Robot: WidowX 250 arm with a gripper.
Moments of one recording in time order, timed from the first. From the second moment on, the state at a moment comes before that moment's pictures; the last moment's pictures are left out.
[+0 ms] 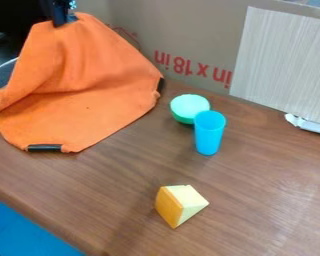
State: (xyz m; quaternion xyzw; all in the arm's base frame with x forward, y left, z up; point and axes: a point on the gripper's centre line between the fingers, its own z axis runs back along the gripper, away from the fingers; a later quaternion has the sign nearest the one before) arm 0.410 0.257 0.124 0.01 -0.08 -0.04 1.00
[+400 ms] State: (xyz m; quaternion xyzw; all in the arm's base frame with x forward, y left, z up) arm 0.407 0.266 0.112 0.08 -0.12 -0.07 0.99
